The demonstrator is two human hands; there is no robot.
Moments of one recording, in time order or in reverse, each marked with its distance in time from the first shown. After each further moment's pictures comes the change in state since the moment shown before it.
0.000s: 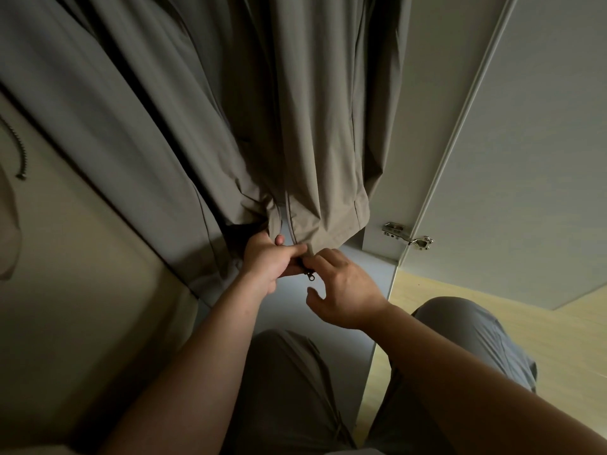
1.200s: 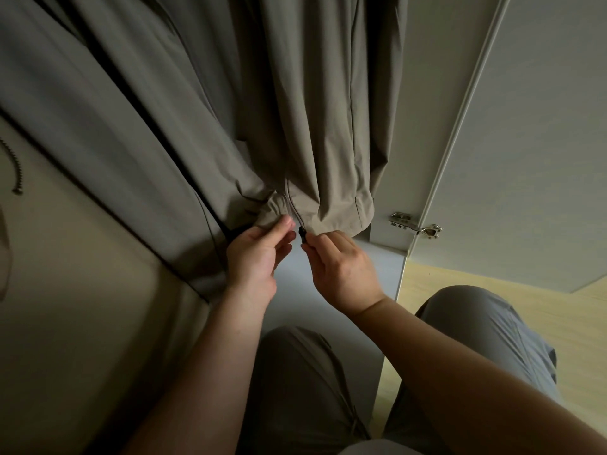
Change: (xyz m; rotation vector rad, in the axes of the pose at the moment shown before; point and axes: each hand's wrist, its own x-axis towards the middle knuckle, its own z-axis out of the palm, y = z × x) left_hand -0.029 0.016 -0.017 -0.302 0.058 0.083; right_hand 0.023 -0.028 0.003 -0.024 0.499 0.030
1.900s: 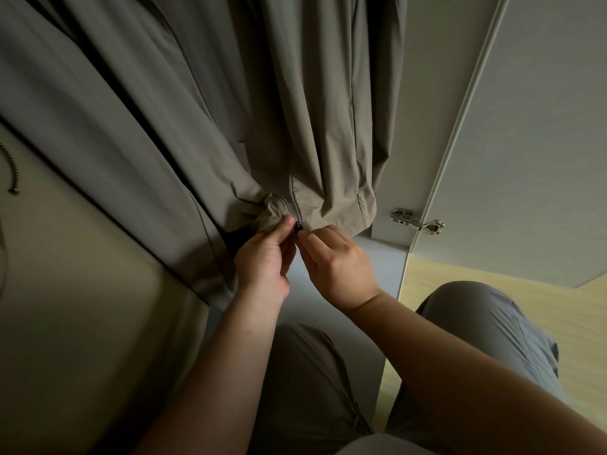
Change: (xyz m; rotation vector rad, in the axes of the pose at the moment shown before) left_hand -0.006 -0.006 0.010 -0.188 0.059 -0.133; right_hand 0.007 -0.007 0.003 -0.050 0.011 -0.113
